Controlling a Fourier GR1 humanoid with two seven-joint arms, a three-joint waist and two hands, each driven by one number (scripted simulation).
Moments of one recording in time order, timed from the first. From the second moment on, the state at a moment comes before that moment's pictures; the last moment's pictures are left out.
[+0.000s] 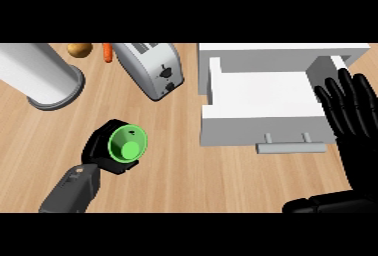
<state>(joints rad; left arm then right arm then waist) -0.53 0.17 0.21 -0.29 0.04 -0.48 -0.87 -0.09 -0.08 -0.04 -2.11 -0.16 0.13 0.18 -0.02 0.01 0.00</state>
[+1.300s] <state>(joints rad) -0.33 0.06 0.17 -0.96 0.19 -0.26 -0.77 -0.06 -0.08 -0.05 -2.11 -0.15 0.12 0.19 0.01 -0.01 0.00</state>
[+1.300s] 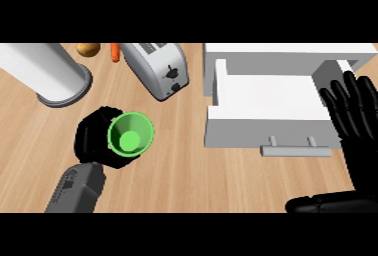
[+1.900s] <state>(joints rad) -0.42 0.01 0.03 -1.40 0.26 -0.05 -0.35 -0.06 -0.10 -0.07 -2.13 -0.17 0.14 0.20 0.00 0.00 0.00</state>
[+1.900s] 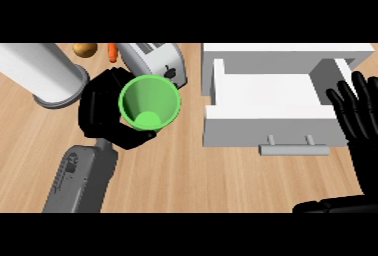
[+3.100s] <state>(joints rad) -1.00 0.00 -0.08 -1.04 0.22 0.28 -0.17 -0.08 -0.10 -0.09 -2.06 -0.17 0.15 0.15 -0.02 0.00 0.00</state>
